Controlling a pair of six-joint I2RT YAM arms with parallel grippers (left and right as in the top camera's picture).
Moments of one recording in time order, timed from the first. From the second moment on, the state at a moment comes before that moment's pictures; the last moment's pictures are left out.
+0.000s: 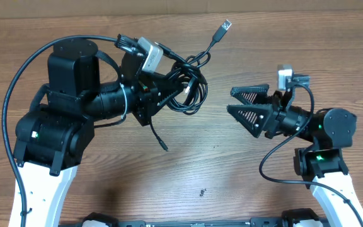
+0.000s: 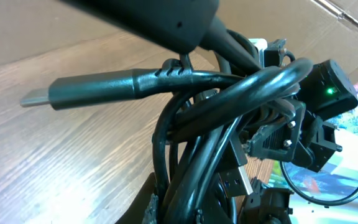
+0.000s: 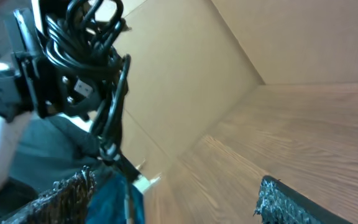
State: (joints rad) left arm -0.29 1.24 1.60 -0.92 0.78 -0.07; right arm 0.09 1.01 0.62 0.63 -1.09 0.85
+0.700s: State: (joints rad) left arm -0.29 1.37 1.60 -0.91 0.78 -0.42; right arm 0.09 1.01 0.80 0.62 -1.09 0.37
